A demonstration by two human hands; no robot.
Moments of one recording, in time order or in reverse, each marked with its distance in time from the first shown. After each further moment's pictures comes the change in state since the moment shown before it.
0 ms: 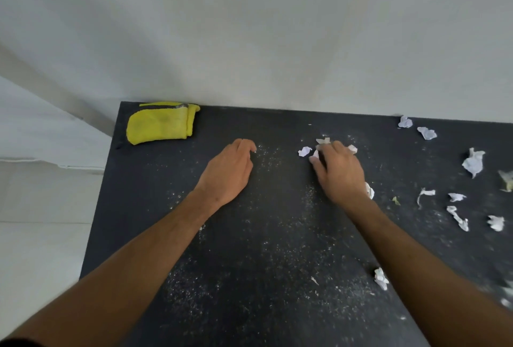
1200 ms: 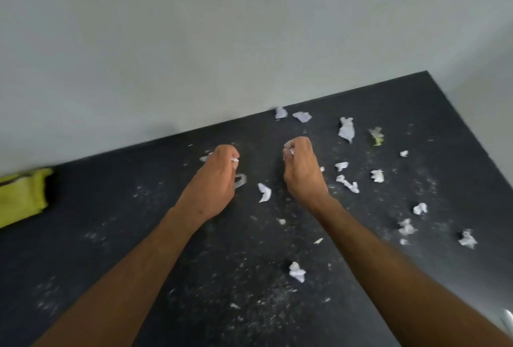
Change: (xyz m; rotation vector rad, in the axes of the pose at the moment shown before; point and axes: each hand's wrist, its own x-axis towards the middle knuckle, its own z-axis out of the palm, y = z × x) left_hand 0.077 0.153 0.076 -0.147 -0.145 0.302; right_hand -0.039 0.124 -0.049 0.390 0.267 0.280
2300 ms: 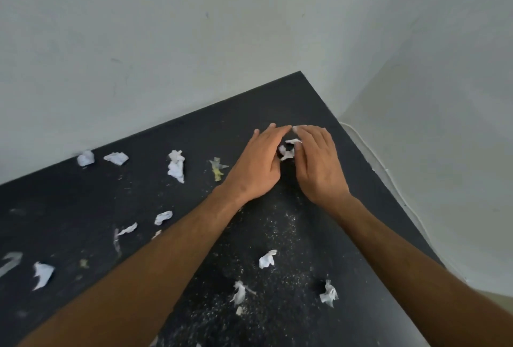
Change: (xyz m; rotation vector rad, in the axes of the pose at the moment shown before) left_hand 0.245 0.316 0.273 -0.137 -0.124 0.231; right_hand 0.060 0.324 -0.258 -0.174 0.143 -0.122
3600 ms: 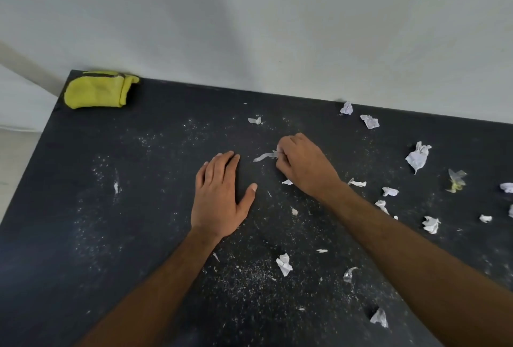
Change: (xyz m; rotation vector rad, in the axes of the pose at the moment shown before) left_hand -0.427 -0.181 -0.165 0.559 0.465 -0.786; right_hand -0.028 -0.381 0.213 0.045 -0.509 -0.757
